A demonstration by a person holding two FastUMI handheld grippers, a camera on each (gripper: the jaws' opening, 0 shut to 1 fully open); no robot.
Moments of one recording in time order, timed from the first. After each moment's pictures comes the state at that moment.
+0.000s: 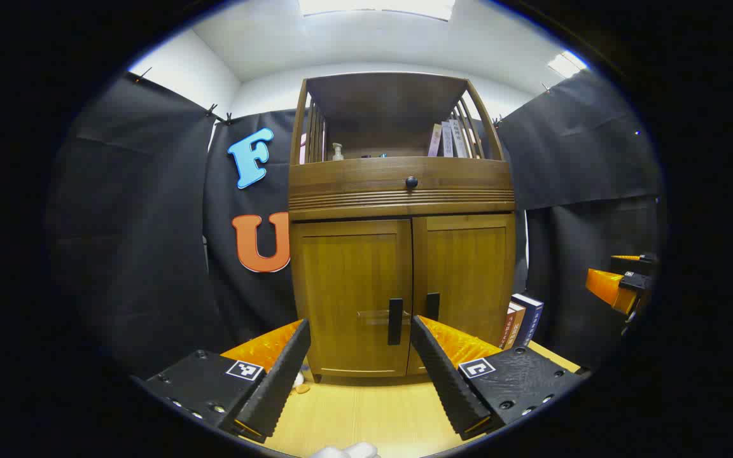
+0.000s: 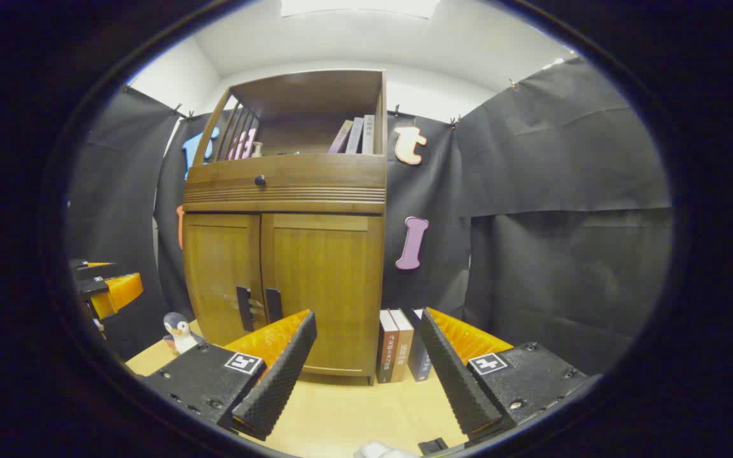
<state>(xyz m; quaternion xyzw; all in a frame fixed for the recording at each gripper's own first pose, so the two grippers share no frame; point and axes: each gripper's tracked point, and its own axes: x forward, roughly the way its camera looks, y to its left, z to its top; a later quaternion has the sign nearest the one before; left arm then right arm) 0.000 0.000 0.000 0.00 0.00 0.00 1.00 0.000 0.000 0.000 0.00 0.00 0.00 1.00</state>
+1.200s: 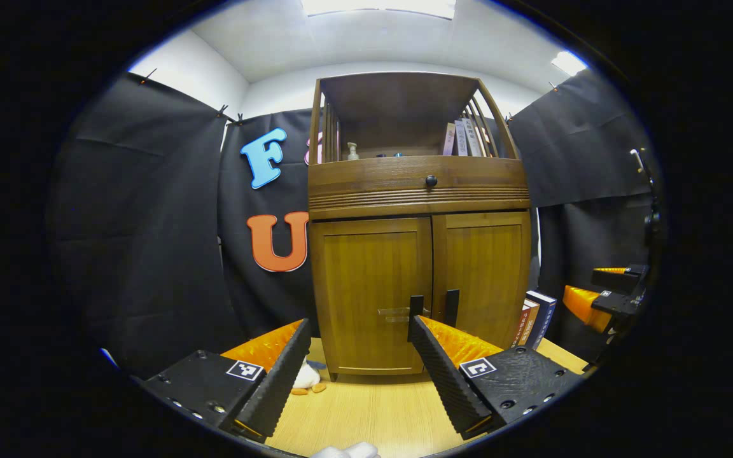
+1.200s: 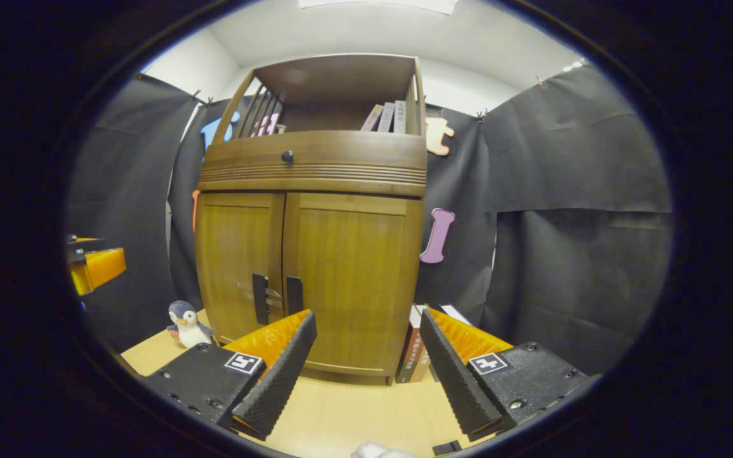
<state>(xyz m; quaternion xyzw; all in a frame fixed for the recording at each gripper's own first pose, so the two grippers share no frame) -0.009 0.031 -0.002 0.00 0.01 0.03 1.00 0.052 0.050 -0.030 -0.02 0.01 0.04 1.00</state>
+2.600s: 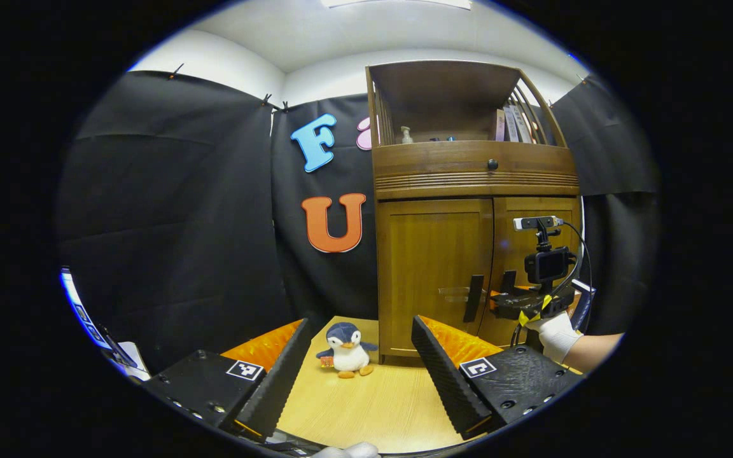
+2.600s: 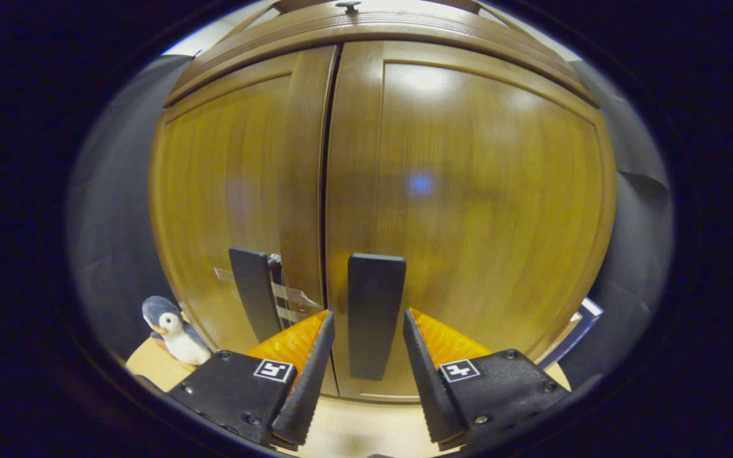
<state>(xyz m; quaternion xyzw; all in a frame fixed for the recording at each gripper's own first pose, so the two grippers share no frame) -0.041 0.107 -0.024 -0.01 0.05 0.13 0.99 0.283 0.204 -0.129 -0.02 0.13 0.08 0.99</state>
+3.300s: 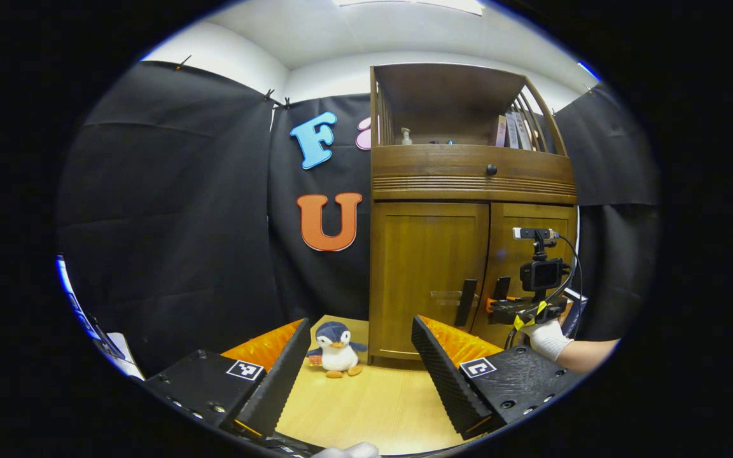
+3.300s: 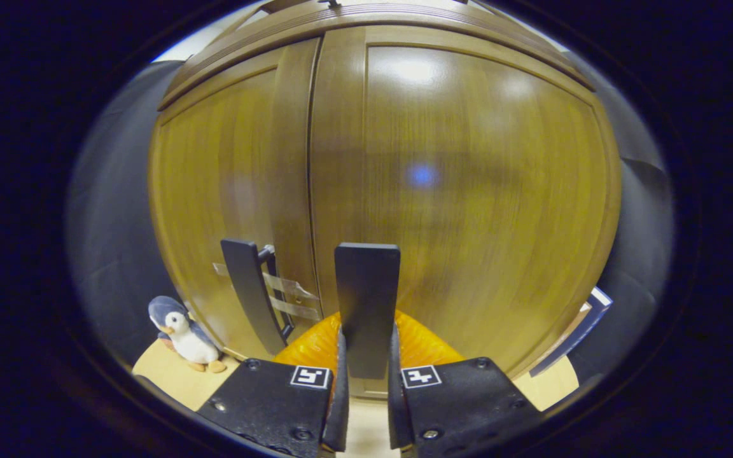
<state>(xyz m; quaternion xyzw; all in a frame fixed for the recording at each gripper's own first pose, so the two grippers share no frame) -0.035 0.096 -0.026 -0.03 0.05 0.11 0.99 0.275 0.200 -0.138 -0.01 0.15 0.11 0.98</state>
